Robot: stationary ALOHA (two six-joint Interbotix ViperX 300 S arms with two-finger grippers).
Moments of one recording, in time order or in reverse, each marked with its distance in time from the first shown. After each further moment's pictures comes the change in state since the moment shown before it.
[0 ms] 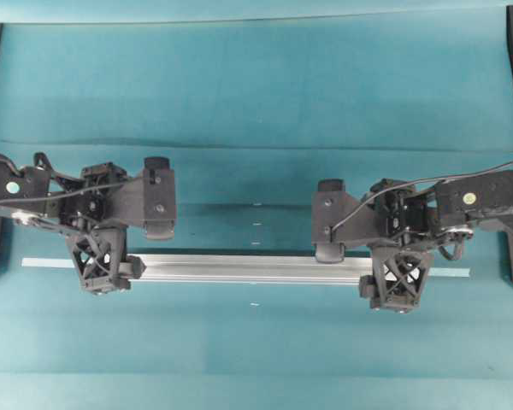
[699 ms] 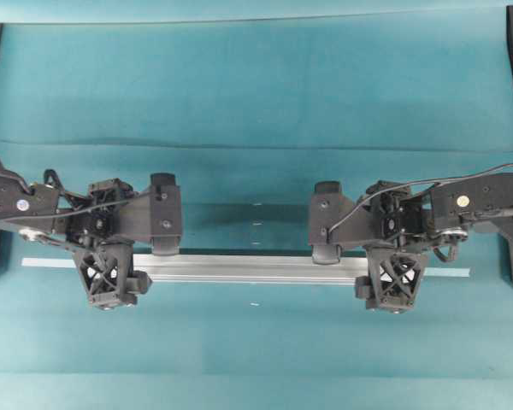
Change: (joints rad) left arm -0.052 0.048 0.000 0.000 -0.055 -0.054; right arm 0.000 0.014 0.005 0.000 -0.028 0.002
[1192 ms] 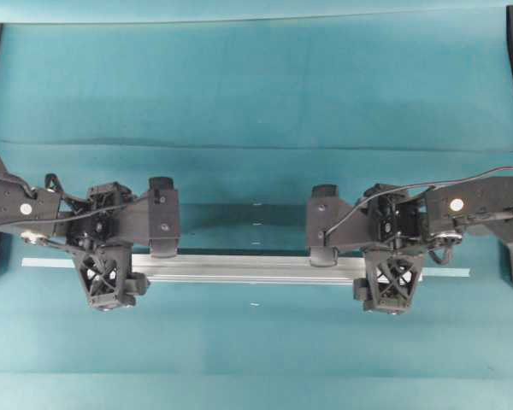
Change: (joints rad) left arm -0.002 0.018 0.063 0.000 -0.064 -0.002; right arm 0.003 0.041 0.017 0.000 -0.048 0.000
